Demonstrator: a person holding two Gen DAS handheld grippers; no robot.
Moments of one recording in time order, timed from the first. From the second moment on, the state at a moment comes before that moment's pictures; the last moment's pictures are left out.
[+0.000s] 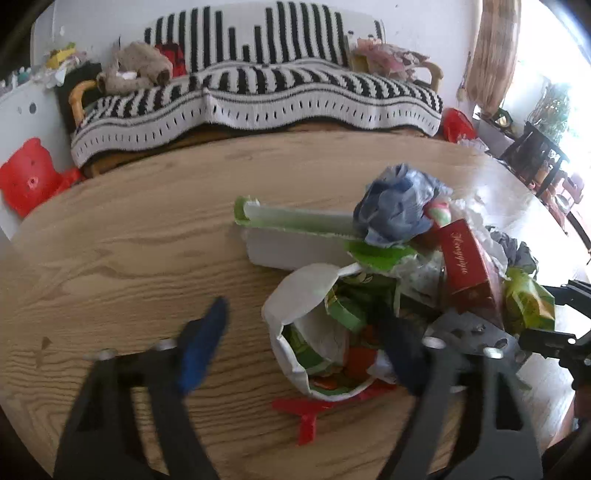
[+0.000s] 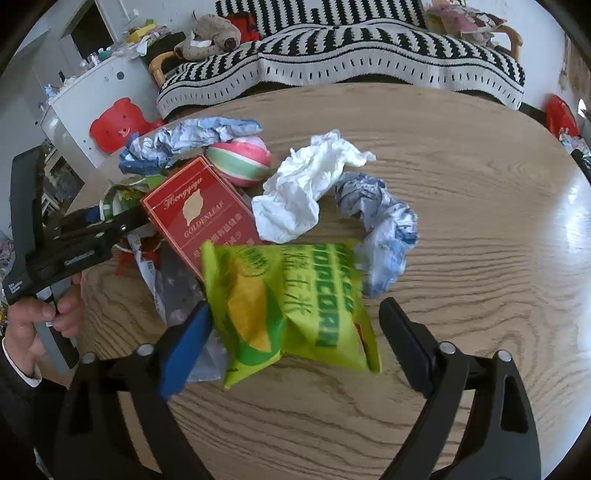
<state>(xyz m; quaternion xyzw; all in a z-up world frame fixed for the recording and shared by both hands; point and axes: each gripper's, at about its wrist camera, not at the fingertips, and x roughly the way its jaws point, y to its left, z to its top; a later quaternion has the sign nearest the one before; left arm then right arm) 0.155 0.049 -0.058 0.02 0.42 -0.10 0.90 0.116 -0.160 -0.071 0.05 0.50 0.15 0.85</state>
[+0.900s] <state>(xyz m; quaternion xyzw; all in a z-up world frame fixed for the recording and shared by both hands) 0.097 0.021 0.020 -0.05 0.36 -0.11 0.92 0.039 -0.226 0.007 0.09 0.41 0.12 0.90</state>
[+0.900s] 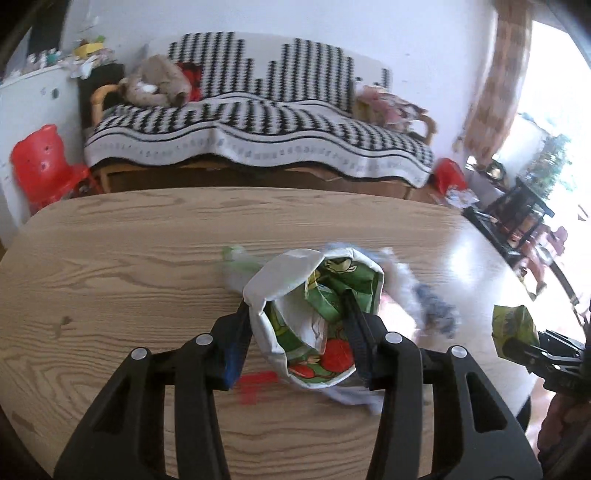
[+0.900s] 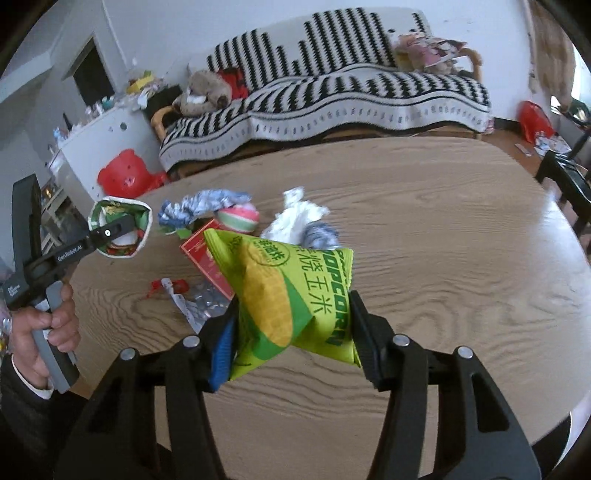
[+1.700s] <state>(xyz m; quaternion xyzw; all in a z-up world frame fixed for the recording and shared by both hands) -0.037 -0.387 -0.009 0.08 0.38 -0.43 0.81 -0.194 -0.540 -0.009 0.21 0.37 -0.17 0.89</state>
